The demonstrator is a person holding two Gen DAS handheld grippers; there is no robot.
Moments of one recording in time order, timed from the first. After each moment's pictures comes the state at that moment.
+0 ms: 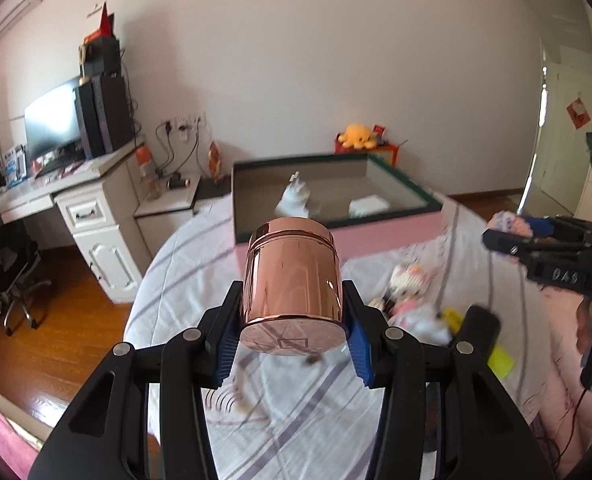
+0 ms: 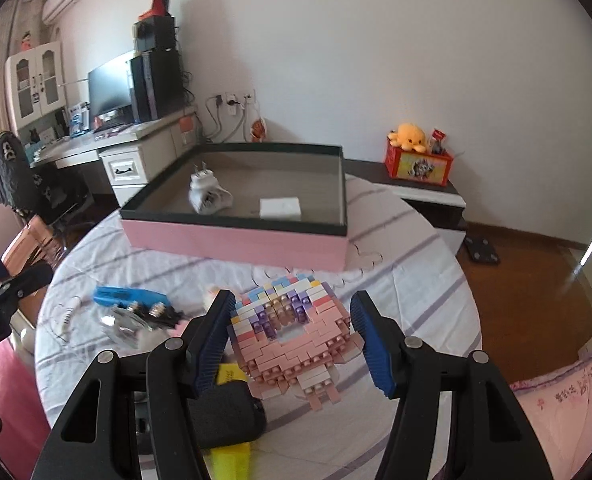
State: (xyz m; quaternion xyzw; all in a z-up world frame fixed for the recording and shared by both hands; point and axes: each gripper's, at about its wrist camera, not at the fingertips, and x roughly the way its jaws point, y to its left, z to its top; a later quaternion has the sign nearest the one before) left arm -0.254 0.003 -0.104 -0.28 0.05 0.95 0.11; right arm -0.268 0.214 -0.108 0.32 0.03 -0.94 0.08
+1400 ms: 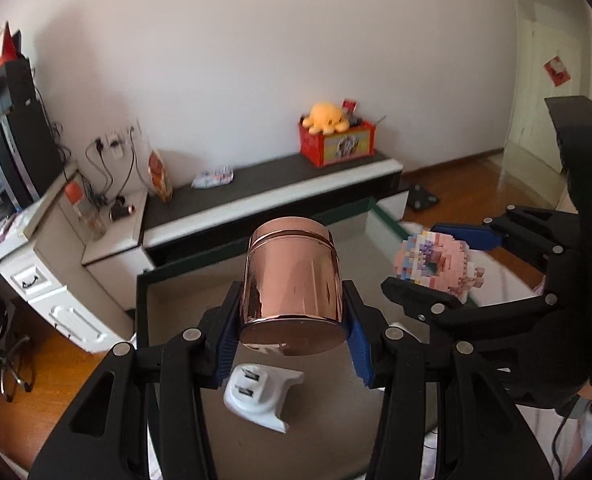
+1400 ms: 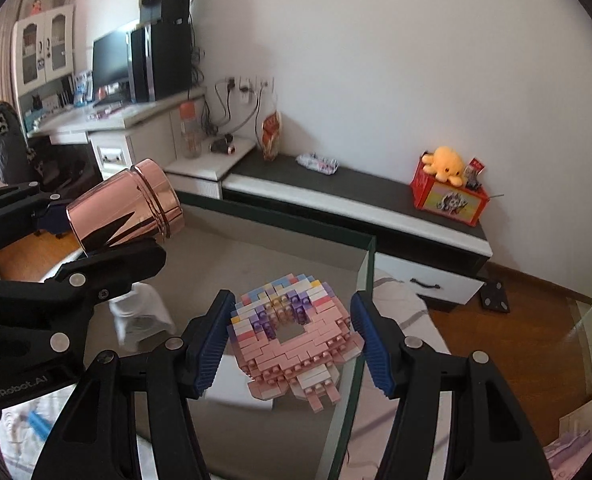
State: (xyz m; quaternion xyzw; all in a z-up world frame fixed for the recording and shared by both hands) left arm -0.522 0.108 -0.090 -0.34 0.11 0.92 0.17; right arm -0.496 0.189 -0.097 0.36 0.09 -0.92 0.12
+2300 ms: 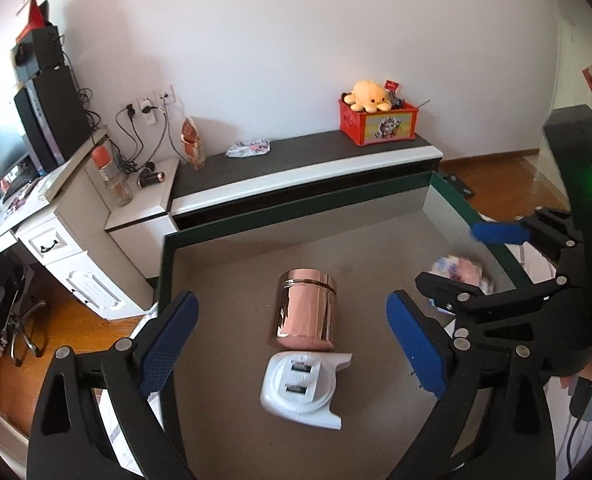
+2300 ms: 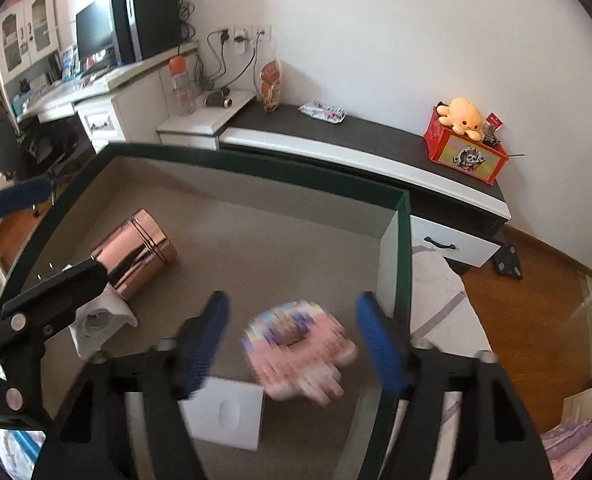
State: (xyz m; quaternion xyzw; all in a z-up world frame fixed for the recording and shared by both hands) left arm -0.534 0.076 -0.119 -0.37 0.09 0.92 0.10; right arm -0.543 0.190 -0.140 0.44 0.08 -0.89 0.12
